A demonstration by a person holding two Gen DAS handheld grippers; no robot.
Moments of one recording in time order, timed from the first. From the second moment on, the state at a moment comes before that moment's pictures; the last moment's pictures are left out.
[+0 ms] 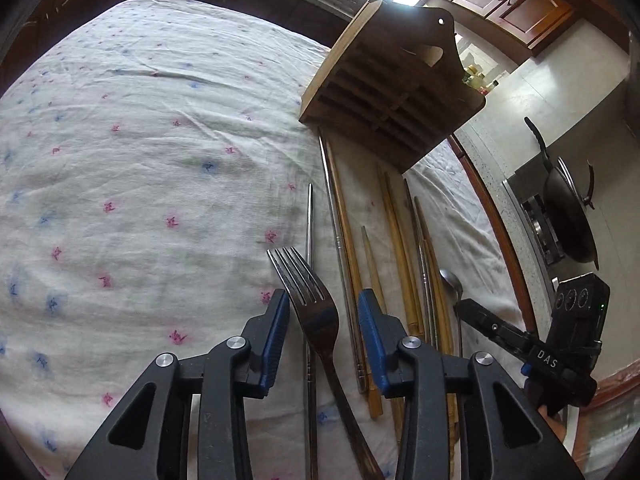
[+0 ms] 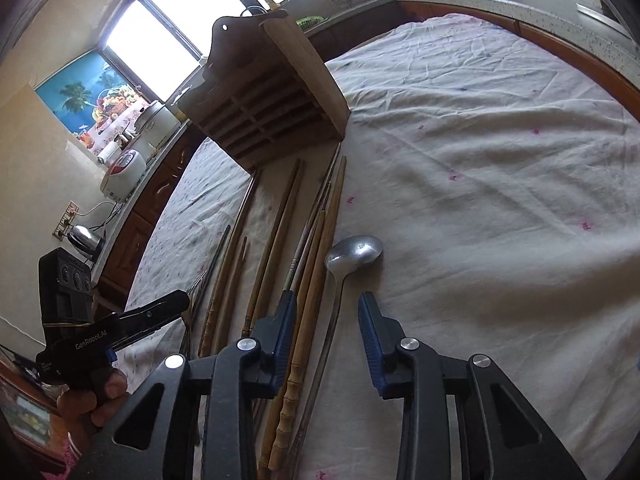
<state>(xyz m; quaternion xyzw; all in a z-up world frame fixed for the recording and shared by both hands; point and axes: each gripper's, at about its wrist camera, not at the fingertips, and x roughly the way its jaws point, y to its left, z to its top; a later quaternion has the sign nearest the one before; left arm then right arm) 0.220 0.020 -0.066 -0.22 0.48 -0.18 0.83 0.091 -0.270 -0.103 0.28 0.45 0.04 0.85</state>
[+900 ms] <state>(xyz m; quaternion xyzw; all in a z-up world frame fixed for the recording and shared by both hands) 0.172 0.056 -0.002 -0.28 0.36 -0.26 0.85 0.066 -0.278 -0.019 0.25 0.34 0.03 0.91</state>
